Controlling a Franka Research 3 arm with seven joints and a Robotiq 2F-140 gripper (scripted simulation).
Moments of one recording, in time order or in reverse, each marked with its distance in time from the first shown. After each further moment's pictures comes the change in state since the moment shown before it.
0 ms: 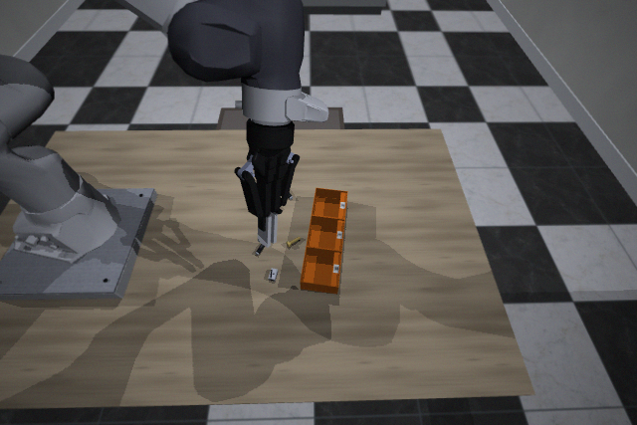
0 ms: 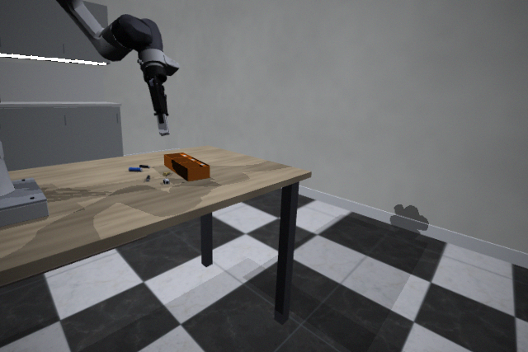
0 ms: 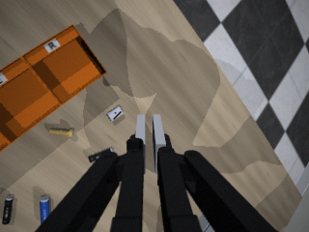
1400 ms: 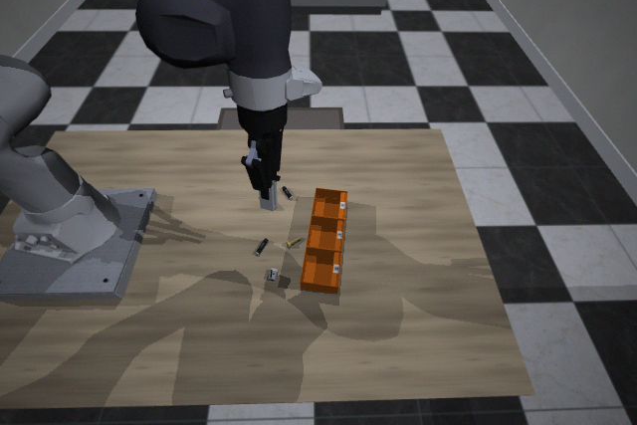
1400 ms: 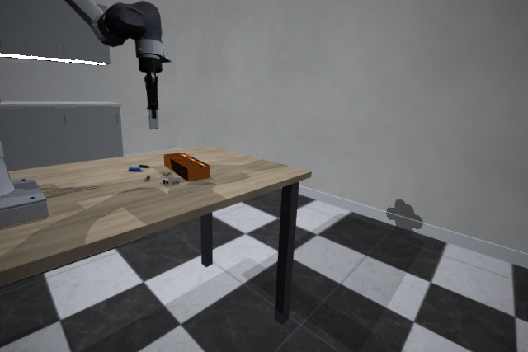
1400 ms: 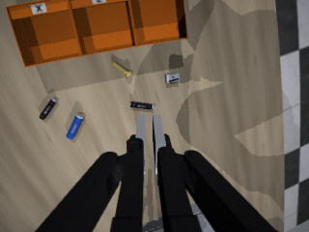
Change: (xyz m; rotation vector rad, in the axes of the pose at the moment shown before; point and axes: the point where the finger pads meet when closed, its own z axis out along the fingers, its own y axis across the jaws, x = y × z) arm -0.038 -0.036 -0.041 0.290 -0.114 -0.422
